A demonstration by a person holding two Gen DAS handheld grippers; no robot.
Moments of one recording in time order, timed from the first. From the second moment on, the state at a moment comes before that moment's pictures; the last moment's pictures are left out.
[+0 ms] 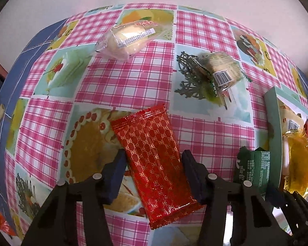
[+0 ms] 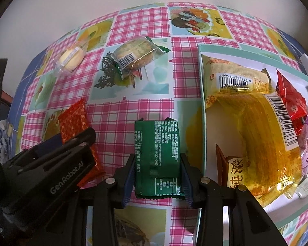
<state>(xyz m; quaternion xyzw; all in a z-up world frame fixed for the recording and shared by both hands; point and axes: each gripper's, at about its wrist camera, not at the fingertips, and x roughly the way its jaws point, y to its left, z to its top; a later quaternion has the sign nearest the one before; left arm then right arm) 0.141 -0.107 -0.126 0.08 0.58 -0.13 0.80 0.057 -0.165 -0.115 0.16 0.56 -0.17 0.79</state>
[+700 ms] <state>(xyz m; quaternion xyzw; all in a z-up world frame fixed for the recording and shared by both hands) 0.136 -0.061 -0.056 0.00 0.54 -0.16 0.82 0.047 -0.167 -0.075 0.19 0.53 -0.16 0.81</state>
